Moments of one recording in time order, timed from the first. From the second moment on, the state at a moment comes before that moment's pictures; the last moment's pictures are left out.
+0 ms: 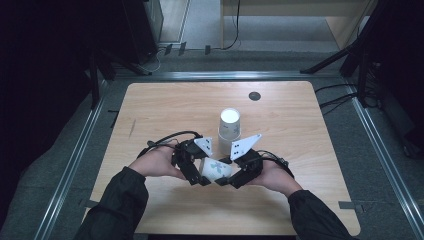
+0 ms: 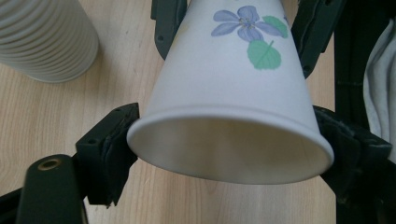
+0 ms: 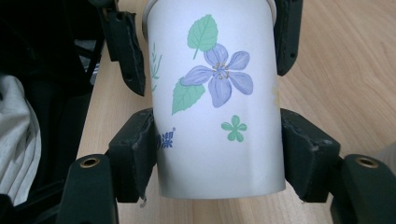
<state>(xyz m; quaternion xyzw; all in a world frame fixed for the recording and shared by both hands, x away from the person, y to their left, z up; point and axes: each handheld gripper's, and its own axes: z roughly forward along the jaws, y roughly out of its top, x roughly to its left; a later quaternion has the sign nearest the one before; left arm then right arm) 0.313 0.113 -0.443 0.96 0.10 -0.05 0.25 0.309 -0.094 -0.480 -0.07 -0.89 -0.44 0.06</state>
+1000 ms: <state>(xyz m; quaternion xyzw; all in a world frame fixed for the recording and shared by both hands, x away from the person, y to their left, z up) 0.313 0.139 -0.437 0.89 0.15 -0.06 0.42 0.317 -0.118 -0.464 -0.10 -0.86 -0.51 0.06</state>
